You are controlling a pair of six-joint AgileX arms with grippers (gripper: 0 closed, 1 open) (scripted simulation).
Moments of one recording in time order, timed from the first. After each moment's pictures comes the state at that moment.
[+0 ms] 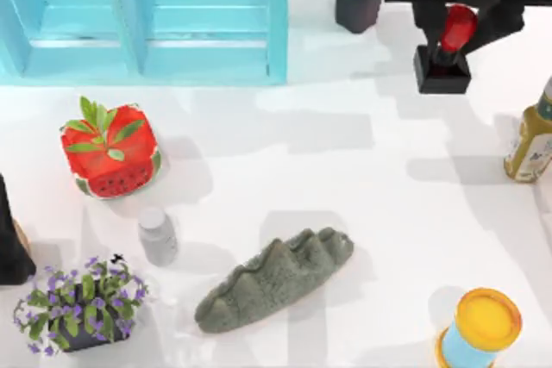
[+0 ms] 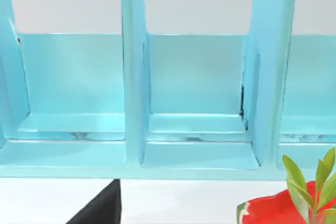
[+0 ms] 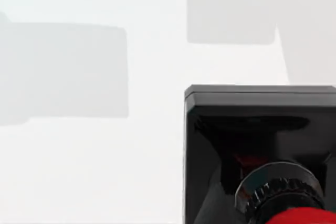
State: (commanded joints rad) left arm 0.00 0.00 0.00 0.00 0.00 0.00; right arm 0.29 2.40 2.44 -1.49 0.00 0.30
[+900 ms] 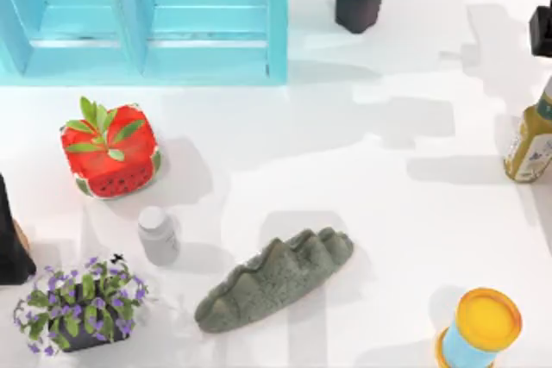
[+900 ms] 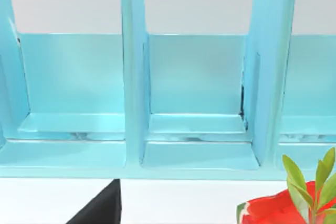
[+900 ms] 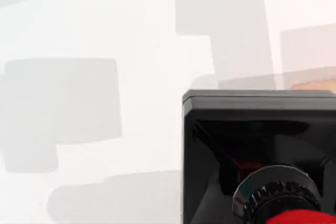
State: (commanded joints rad) left arm 0.00 0.00 0.00 0.00 0.00 0.00; right arm 0.01 2.26 2.32 -1.41 -0.03 0.19
